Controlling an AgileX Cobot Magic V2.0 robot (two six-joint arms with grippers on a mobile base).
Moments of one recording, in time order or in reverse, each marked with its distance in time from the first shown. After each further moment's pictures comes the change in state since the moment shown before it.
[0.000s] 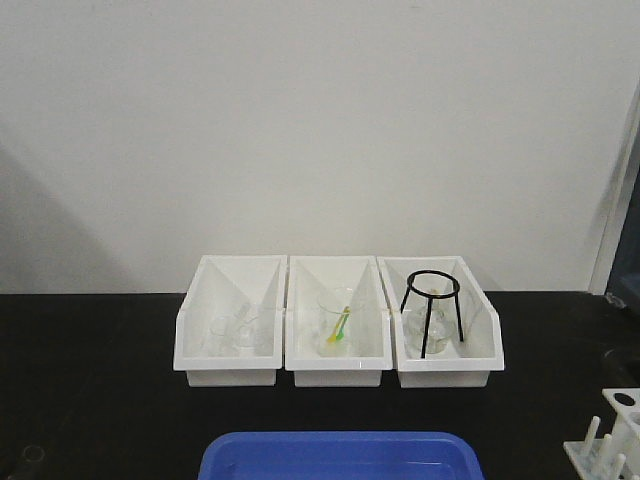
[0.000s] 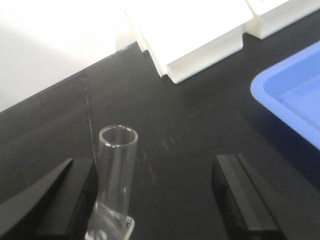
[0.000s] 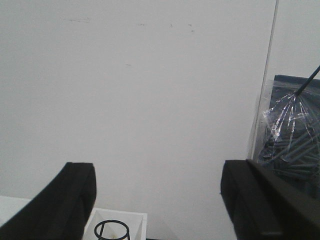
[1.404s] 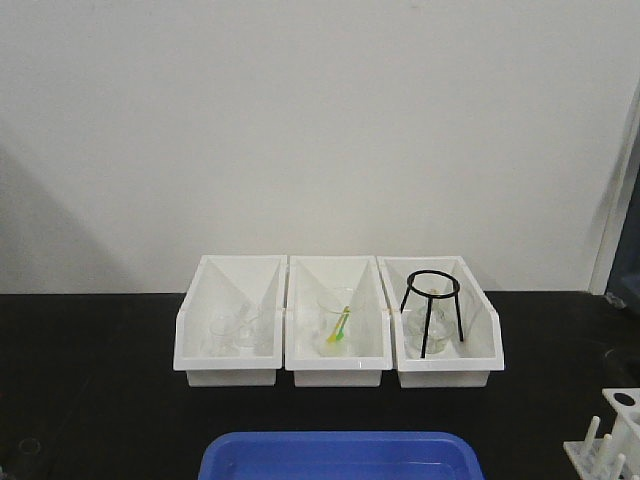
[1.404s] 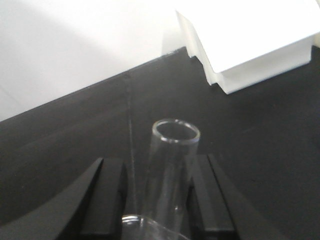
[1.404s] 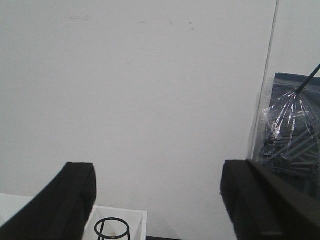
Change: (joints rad) left arm 0.000 0.200 -0.023 -0.181 -0.269 0.056; right arm 0.000 0.000 0.000 0.000 0.007 0.000
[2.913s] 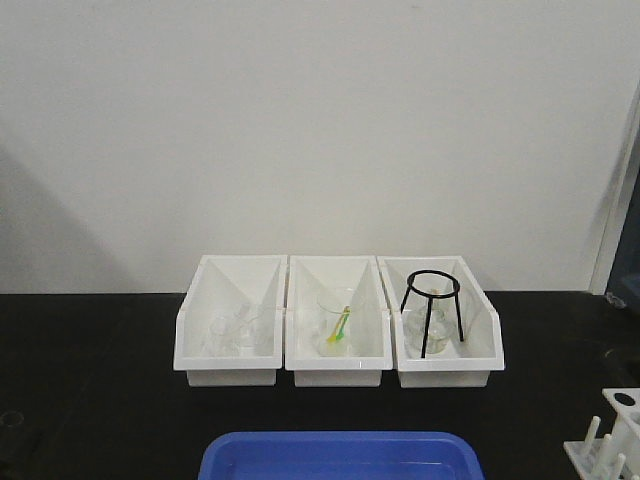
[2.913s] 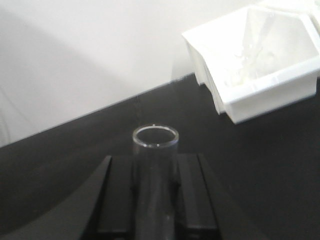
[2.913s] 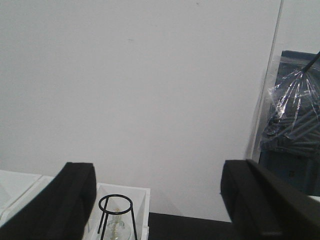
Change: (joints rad) left arm 0.000 -0.114 -0.024 -0.003 0.042 -0.004; right arm 0.000 0.000 0.000 0.000 0.076 0.000
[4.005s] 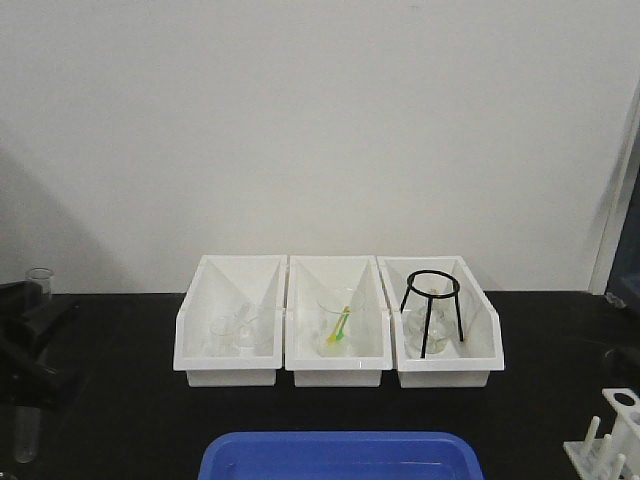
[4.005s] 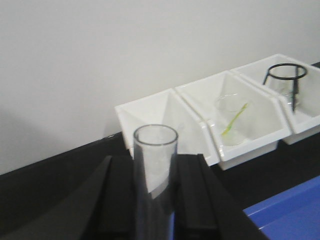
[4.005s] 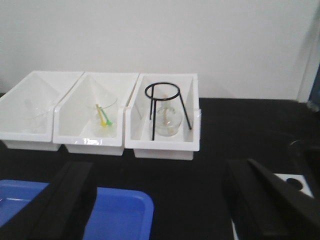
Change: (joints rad) left arm -0.182 -0.392 -0.542 -0.116 1.016 -0.004; right arm 0.000 0.168 0.000 0.337 0.290 -0.164
